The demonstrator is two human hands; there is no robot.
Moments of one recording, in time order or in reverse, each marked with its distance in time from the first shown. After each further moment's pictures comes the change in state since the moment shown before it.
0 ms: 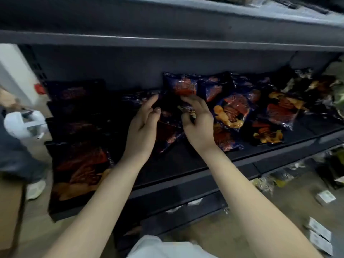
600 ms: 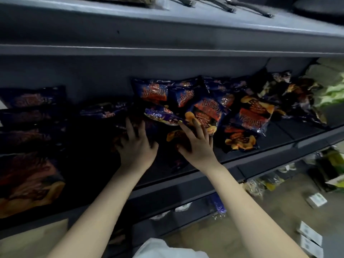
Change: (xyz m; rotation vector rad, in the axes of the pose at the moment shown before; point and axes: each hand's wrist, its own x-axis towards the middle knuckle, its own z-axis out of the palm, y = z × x) left_hand 0.023 -0.069 0.096 1.081 -0.071 -0.172; right_hand -0.021 0.115 -0.081 -0.490 -0.465 0.199
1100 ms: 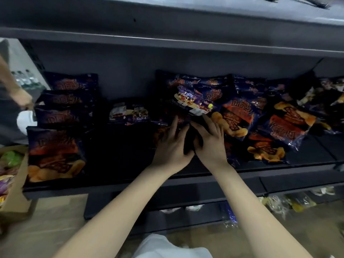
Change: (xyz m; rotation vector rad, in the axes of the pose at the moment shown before) left_hand -0.017 0.028 0.021 -0.121 -0.001 0.288; right_hand 0.022 -0.004 0.013 0.071 0.212 -0.234
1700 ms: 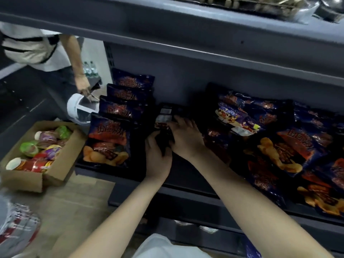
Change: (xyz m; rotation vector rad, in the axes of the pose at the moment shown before) left_hand -0.039 -0.090 -0.017 -0.577 0.662 -0.524; right_hand 0.064 -0.136 0.065 -0.211 -0.397 -0.467
